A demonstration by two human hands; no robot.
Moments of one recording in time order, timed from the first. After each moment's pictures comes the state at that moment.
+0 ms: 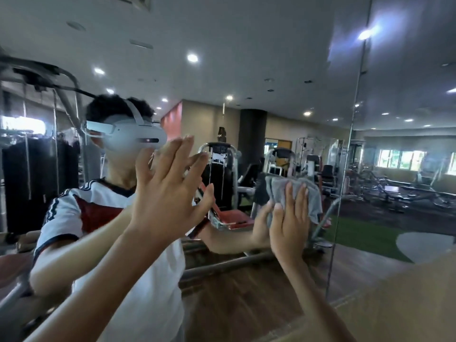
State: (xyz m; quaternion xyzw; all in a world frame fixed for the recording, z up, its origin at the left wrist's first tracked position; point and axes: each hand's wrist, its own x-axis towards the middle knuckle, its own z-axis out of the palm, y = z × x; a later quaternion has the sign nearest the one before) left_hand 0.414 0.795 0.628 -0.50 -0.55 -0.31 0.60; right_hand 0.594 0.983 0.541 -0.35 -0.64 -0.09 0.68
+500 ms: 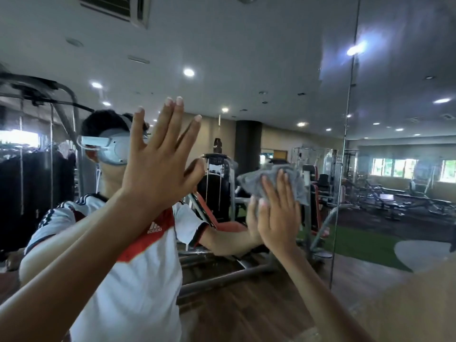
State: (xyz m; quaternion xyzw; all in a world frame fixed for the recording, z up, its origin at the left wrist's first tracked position) left_hand 0.387 0.797 0.693 -0.48 -0.57 -0.23 0.63; right_hand 0.580 0.984 0.587 -0.24 -0.68 -0.23 0.65
